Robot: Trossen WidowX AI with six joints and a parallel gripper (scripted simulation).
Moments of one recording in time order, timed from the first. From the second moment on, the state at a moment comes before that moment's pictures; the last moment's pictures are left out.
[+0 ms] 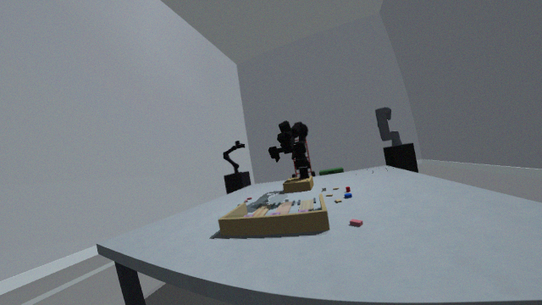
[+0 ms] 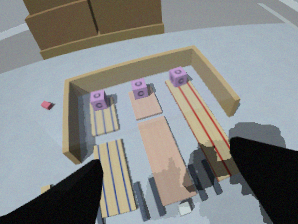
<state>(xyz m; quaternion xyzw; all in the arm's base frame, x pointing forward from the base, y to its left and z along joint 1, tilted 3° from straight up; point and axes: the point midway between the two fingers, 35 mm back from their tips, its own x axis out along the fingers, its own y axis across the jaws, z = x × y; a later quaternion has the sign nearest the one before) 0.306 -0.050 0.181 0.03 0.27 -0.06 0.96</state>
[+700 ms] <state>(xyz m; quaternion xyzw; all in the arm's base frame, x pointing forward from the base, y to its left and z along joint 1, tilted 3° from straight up) 0.378 -0.141 0.118 -0.02 0.59 -0.02 0.81</state>
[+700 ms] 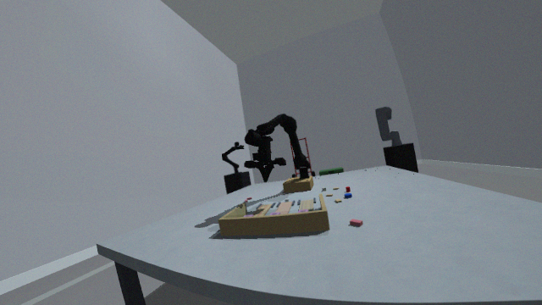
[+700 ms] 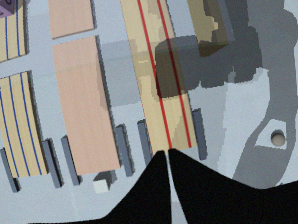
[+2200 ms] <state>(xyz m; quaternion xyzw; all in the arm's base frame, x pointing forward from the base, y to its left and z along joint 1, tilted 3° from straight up) 0.391 -0.169 0.030 -0.02 0.67 0.02 0.74</state>
